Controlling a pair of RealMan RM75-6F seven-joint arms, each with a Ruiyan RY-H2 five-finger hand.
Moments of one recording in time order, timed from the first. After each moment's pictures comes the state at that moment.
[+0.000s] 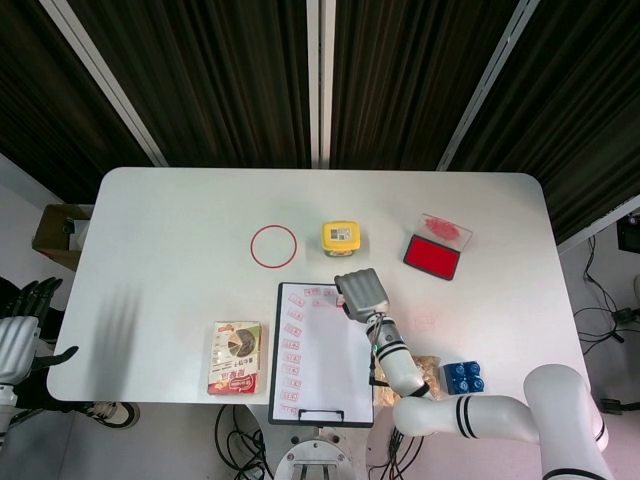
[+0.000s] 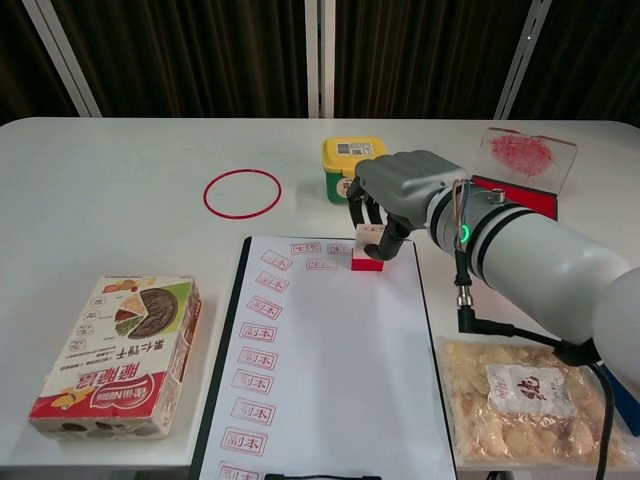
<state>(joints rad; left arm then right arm) -0.07 -1.18 -0.01 -1.36 1.47 1.42 -0.18 0.87 -1.87 0.20 -1.48 -0.71 1.12 -0.85</state>
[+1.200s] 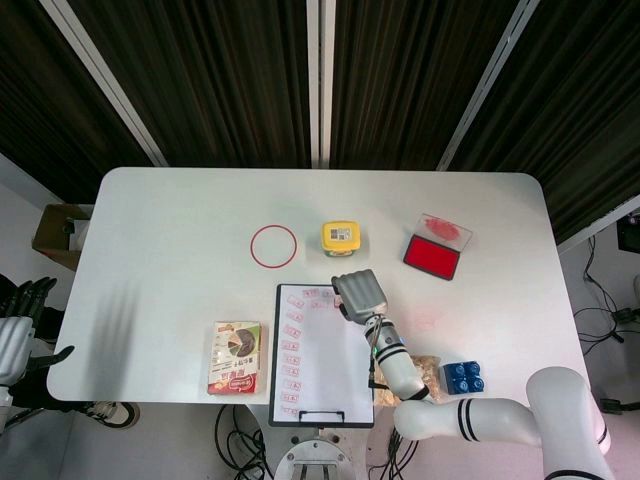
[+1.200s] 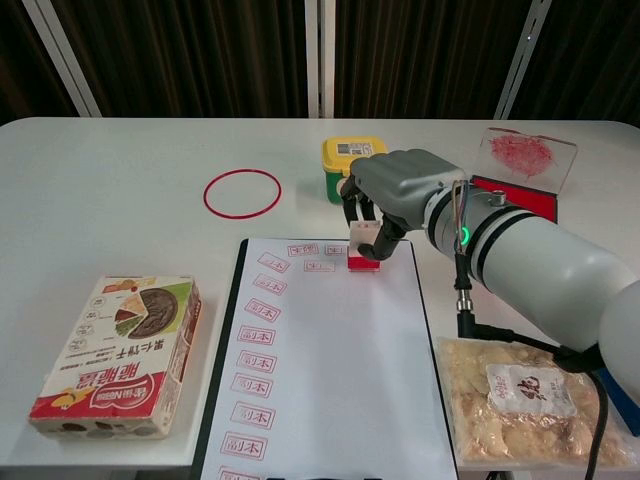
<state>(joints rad) -0.07 -1.18 -0.02 -1.36 1.47 1.43 -0.18 0.85 -1.85 0.21 -1.51 -0.77 1.14 -0.83</state>
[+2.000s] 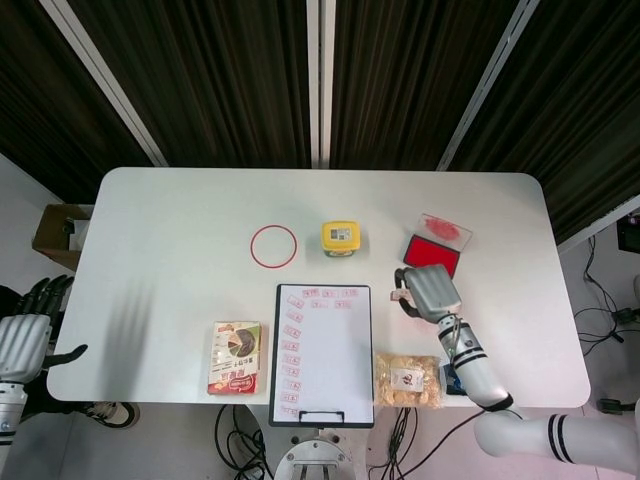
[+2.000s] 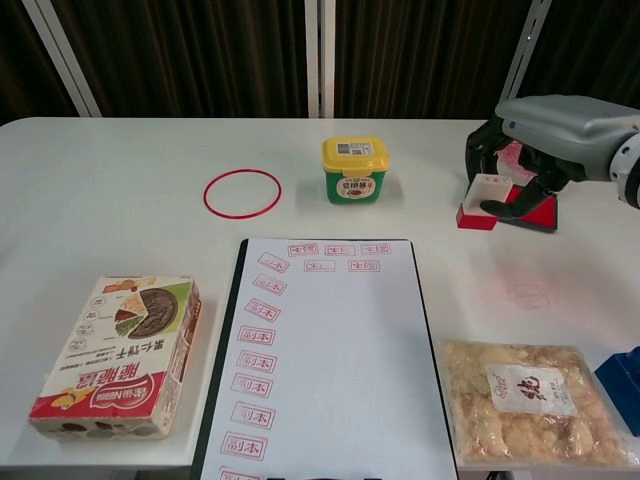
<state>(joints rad) -0.08 -1.17 -0.02 -1.44 1.49 1.43 -0.09 0.67 -1.46 0.08 -1.73 -0.99 1.15 -0.55</state>
